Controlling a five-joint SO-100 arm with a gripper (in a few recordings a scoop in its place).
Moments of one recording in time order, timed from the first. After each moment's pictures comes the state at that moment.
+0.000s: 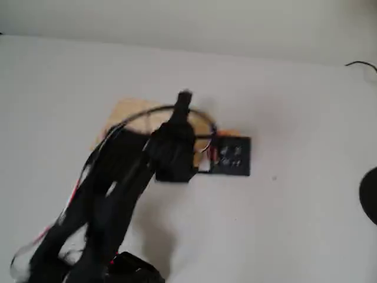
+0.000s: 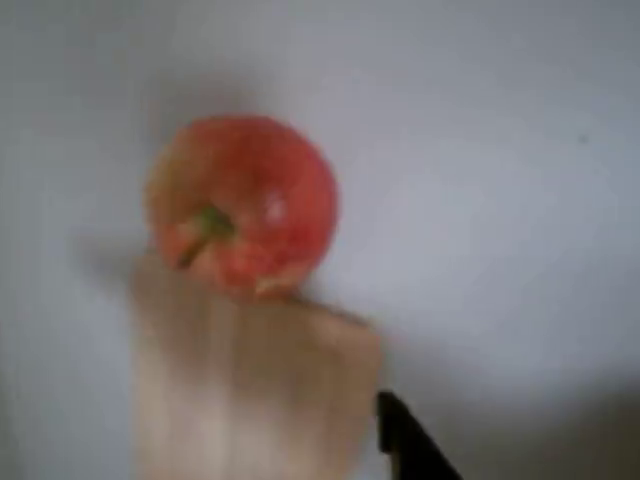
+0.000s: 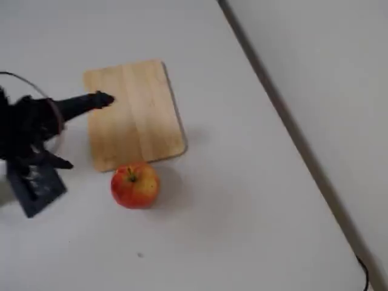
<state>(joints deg) 4.4 105.9 103.0 72.2 -12.9</state>
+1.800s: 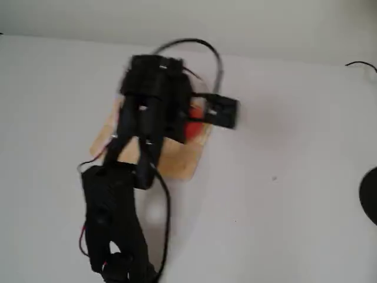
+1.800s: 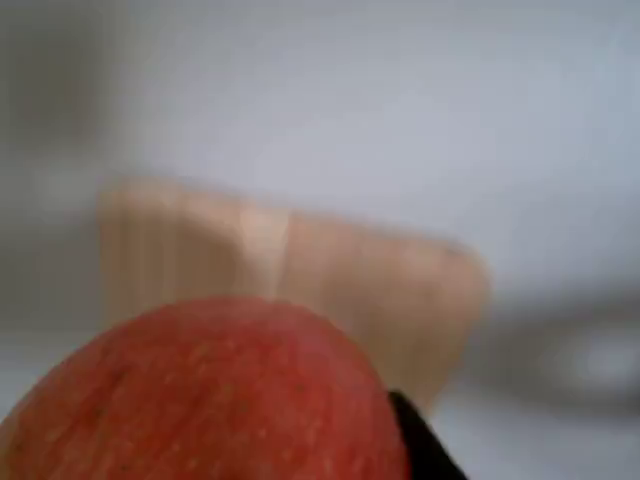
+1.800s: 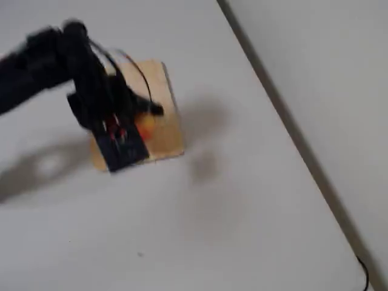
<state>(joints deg) -12.3 60.5 41.0 98.9 -2.5</state>
